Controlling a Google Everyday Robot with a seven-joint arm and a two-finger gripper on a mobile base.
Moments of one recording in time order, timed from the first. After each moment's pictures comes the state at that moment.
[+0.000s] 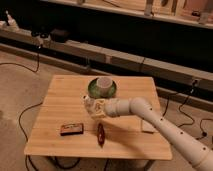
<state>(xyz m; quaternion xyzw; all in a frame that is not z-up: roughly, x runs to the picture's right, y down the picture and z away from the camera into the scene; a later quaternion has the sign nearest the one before) -0.034 0.109 0.770 0.46 -0.16 -0.84 0.22</state>
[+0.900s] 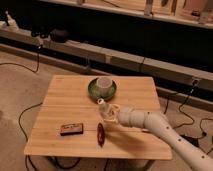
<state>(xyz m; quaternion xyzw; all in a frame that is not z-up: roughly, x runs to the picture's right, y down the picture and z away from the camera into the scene) 0.040 0.133 0.755 0.42 -0.08 -0.85 0.31</state>
